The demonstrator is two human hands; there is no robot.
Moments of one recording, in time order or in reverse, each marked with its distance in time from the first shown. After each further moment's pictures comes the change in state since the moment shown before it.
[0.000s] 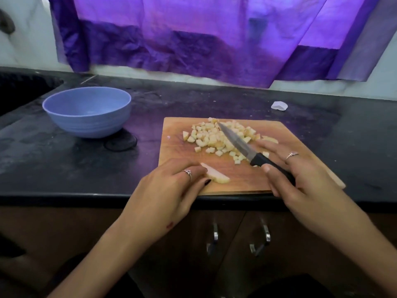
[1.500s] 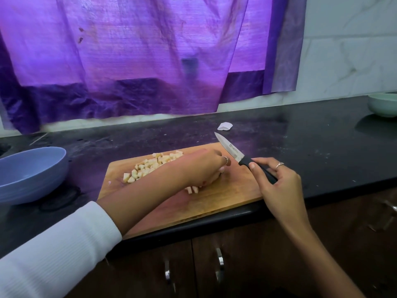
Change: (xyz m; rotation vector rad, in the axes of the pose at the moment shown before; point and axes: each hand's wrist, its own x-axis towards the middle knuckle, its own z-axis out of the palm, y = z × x) left_hand 0.184 0.068 0.102 0.351 -0.614 0.447; right_hand -0.003 0.117 -0.015 0.334 0.685 0.190
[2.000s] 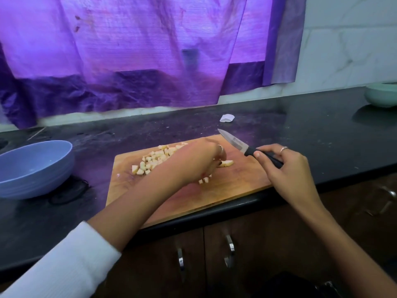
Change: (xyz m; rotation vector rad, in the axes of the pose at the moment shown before) left_hand -0.040 0.002 -0.012 -0.162 0.159 -0.095; right_hand 0.007 -0.004 -0.001 -0.214 -0.061 -0.030
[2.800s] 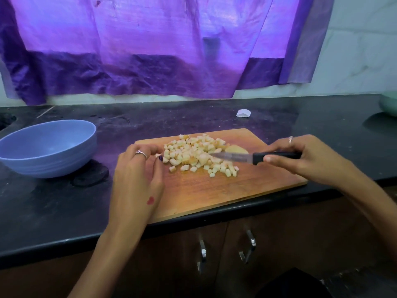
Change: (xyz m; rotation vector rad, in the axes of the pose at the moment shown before) left_hand -0.143 -0.034 0.002 -0.279 0.721 -0.604; right_hand 0.029 -0.048 -0.012 -0.114 -0.567 -0.193
